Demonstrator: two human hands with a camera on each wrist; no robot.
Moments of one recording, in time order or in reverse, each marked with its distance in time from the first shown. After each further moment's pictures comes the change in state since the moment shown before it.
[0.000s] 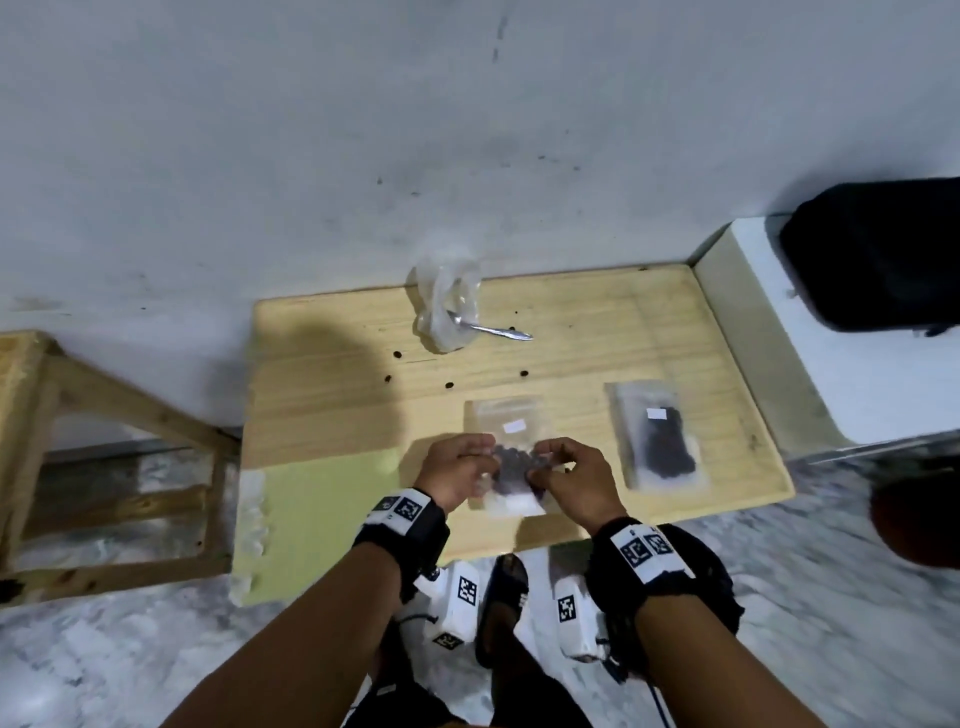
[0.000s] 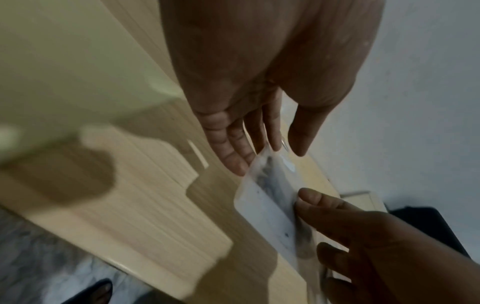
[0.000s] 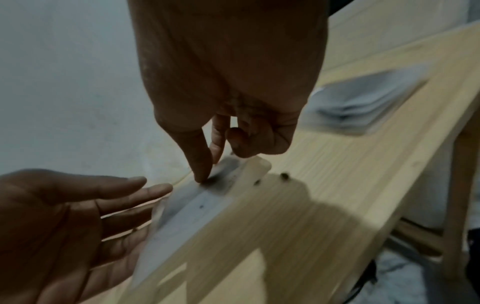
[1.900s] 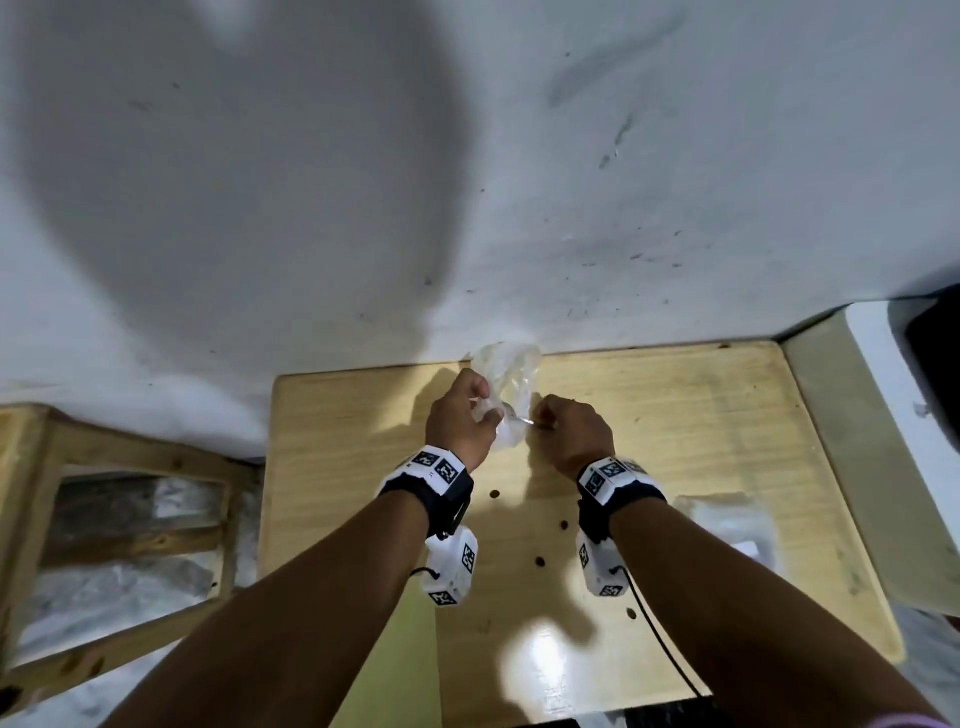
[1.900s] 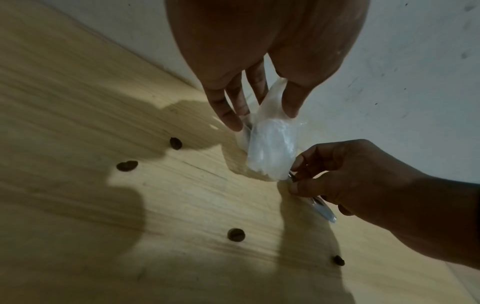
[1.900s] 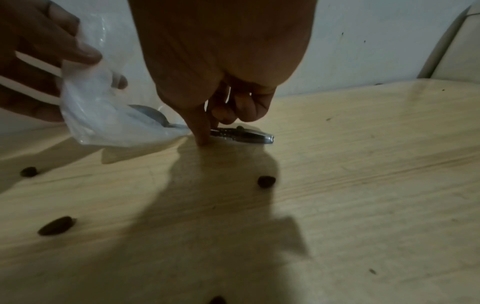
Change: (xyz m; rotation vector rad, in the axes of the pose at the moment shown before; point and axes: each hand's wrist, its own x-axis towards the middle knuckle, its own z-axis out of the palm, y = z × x) left_hand 0.154 0.134 -0.056 0.483 0.273 0.376; right_hand 0.208 -0.121 0.055 -0.683 -0.038 -0.183
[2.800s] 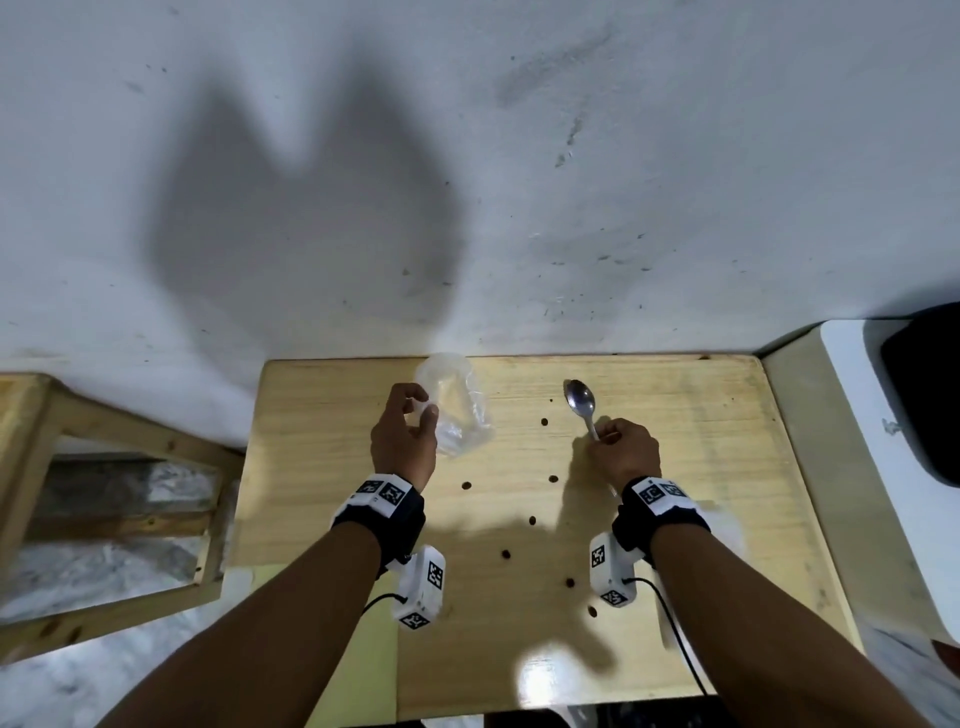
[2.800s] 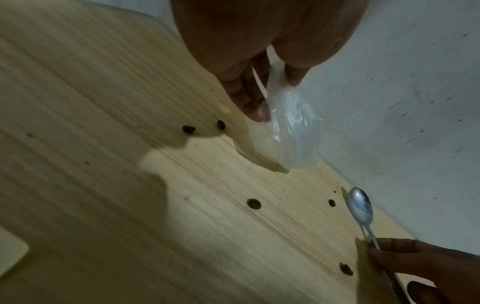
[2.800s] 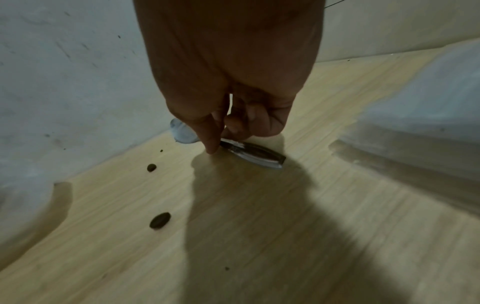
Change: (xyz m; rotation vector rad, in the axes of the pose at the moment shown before) left_hand -0.037 -0.019 -0.005 -0.094 0.350 -0.095; right_hand -0.010 0.095 -0.028 0.285 0.094 0.318
